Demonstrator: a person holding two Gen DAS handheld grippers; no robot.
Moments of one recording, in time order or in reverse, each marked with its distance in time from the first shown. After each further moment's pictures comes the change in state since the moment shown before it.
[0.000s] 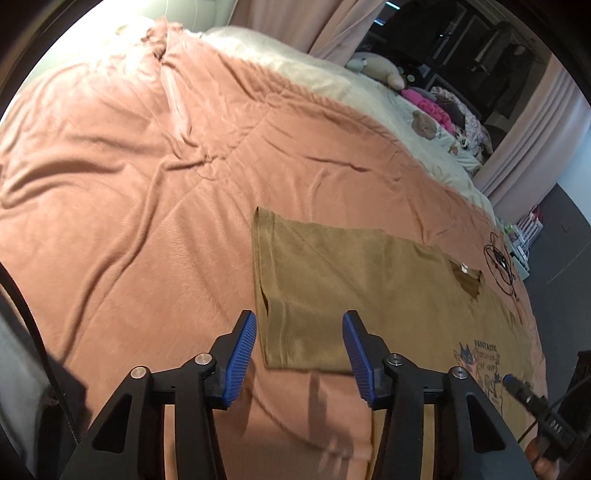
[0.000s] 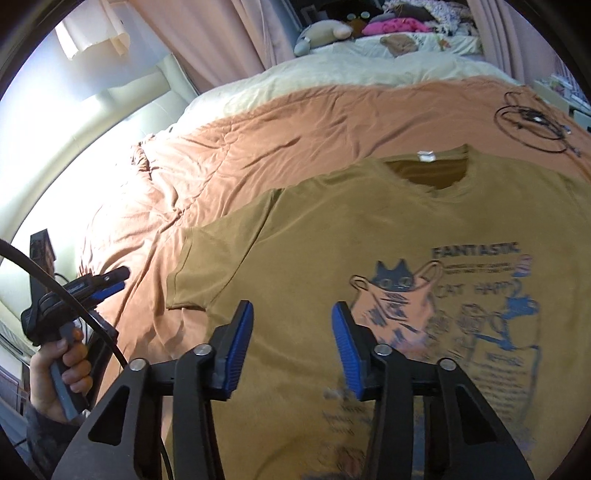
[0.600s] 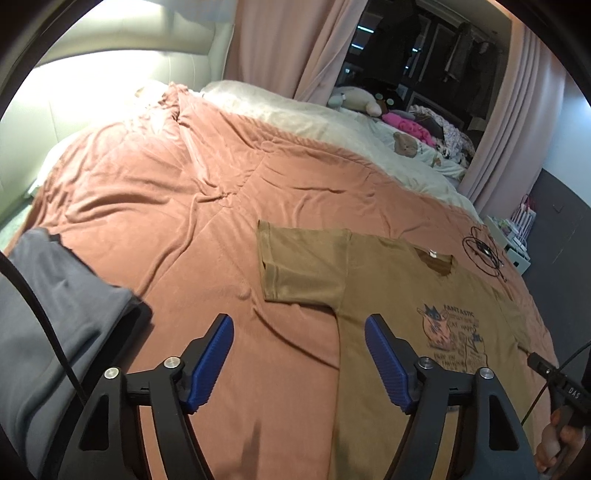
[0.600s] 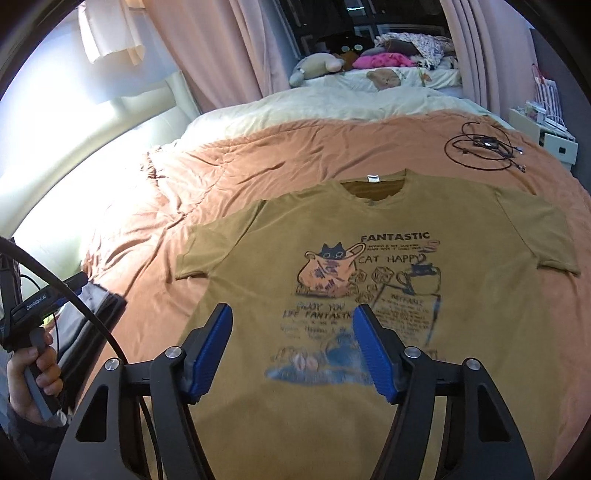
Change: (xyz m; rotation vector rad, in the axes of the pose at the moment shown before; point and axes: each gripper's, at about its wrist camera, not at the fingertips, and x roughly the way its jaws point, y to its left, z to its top) left arm -0.138 -0.047 -0.083 0.102 -0.160 0.067; right arm -0.147 -0.011 -0.066 -0.044 -0.103 -0.085
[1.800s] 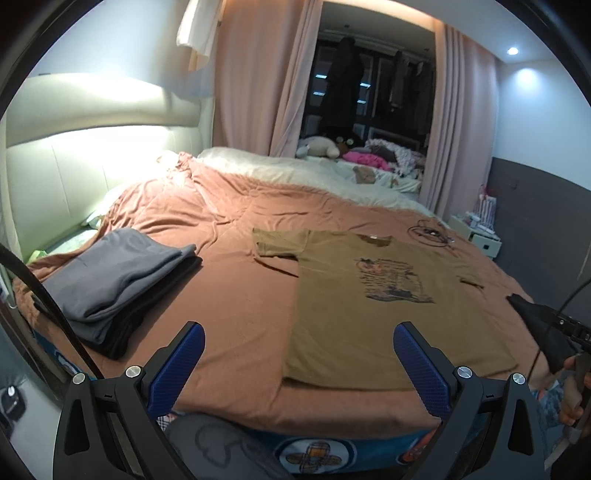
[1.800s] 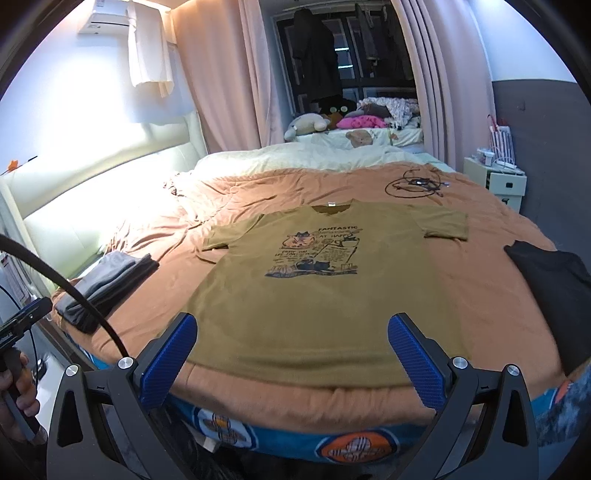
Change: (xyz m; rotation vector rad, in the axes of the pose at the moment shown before) left arm -0.268 -0.053 -0.221 0.158 -0.236 0.015; right arm -0.267 0.019 -0.222 -0.079 -0.218 -0.077
